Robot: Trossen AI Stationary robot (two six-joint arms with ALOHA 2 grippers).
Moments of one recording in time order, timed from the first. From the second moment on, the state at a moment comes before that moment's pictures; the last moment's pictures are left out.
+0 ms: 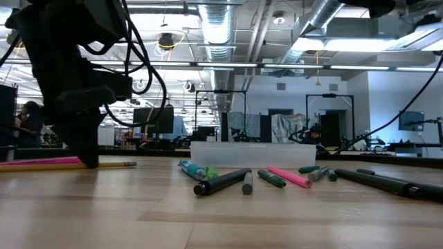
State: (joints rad) left arm -0.33 1.57 0.70 -0.47 -0.34 -1.06; right arm 0.73 0.97 0.54 0.14 0.81 -0.08
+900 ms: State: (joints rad) left arm -0.19 1.57 0.66 -0.37 -0.18 -0.42; right arm 0.73 0.97 0.54 0.12 0.81 -0.08
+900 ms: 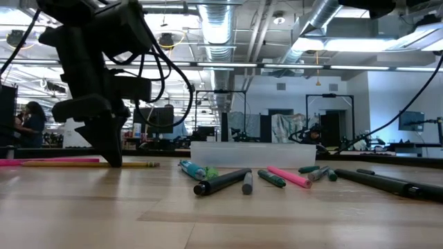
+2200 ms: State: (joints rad) left arm -0.18 1.57 0.66 -0.40 -0.20 -0.42; right arm 0.73 0.97 0.54 0.11 0.81 -0.08
